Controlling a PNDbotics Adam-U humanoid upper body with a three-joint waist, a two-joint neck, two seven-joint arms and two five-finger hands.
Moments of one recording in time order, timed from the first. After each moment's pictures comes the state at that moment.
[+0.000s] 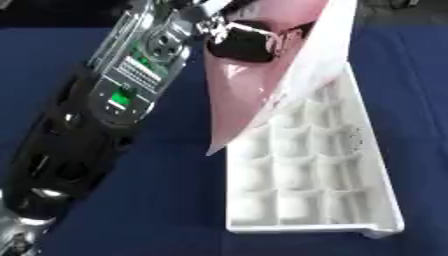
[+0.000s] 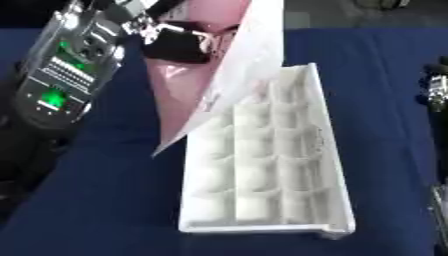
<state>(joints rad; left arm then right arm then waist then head) -1.04 0.38 -0.38 -1.64 -0.53 -0.09 -0.24 -0.27 -0.33 -0.06 -1.92 0.10 0.26 -0.22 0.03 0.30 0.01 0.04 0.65</state>
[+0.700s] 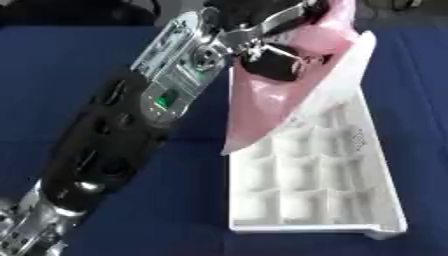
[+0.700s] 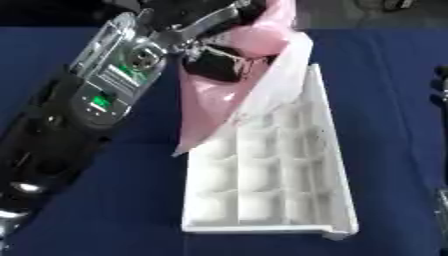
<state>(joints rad) -1.07 0.30 -0.42 -1.51 -0.72 -0.22 -0.26 -0.28 -0.33 -0.05 -1.92 0.09 0.26 -0.25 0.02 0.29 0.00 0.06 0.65</state>
